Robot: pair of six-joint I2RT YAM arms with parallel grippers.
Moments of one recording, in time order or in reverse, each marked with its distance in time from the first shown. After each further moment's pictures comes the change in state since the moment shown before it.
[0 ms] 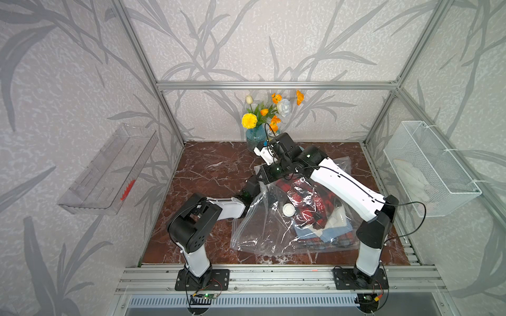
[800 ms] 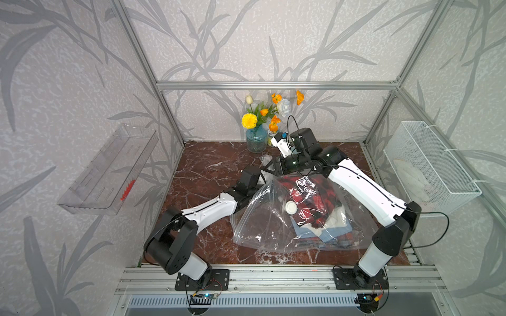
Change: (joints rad) left arm 0.030 -0.262 0.100 -0.378 -0.030 0.179; right arm -0.142 -0.177 -0.224 0.162 -0.076 0.013
